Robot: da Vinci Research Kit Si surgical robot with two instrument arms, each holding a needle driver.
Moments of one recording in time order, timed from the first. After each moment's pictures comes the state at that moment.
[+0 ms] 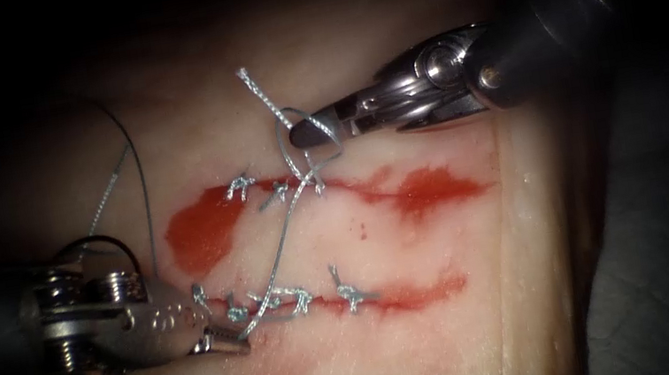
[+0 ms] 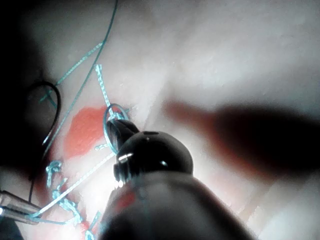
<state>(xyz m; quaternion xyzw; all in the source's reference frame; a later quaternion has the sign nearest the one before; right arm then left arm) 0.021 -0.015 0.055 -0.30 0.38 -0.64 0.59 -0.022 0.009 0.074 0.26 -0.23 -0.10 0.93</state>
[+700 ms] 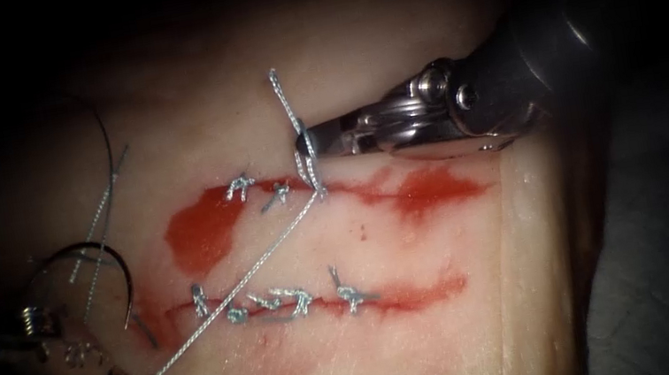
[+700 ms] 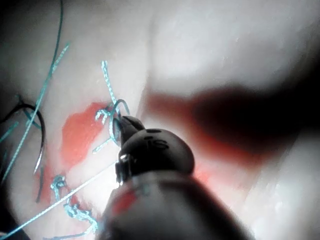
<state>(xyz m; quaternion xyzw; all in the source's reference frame) 0.021 -0.017 0.056 -0.21 0.27 -0.61 0.72 -0.014 0.007 0.072 0.34 -0.12 -0.13 0.92</state>
